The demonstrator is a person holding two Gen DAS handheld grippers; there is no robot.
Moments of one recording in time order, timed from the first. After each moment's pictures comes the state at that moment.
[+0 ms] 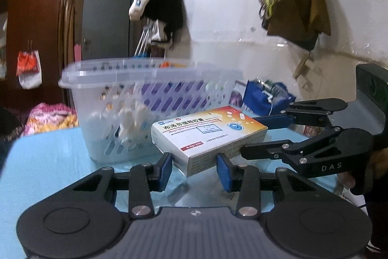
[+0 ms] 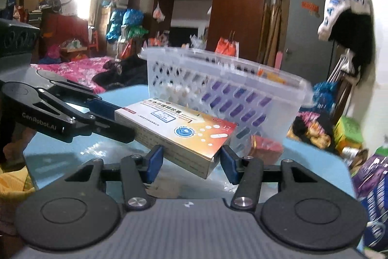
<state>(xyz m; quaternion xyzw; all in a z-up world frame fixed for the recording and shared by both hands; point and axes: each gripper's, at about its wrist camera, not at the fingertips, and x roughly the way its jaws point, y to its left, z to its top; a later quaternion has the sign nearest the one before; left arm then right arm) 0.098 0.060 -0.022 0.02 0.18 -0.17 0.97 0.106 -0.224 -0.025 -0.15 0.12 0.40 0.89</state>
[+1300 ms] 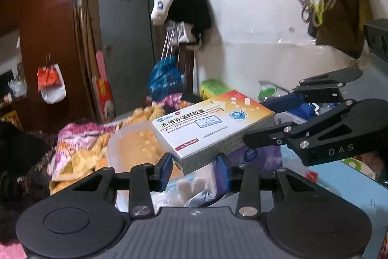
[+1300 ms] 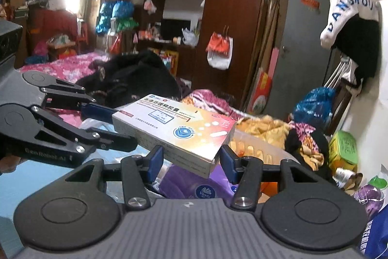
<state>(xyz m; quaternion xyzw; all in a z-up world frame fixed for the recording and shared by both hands) 0.226 0.091 0.063 0.06 0.21 -0.10 0.97 0.234 -0.140 0.056 -0.16 0.18 0.39 0.89</state>
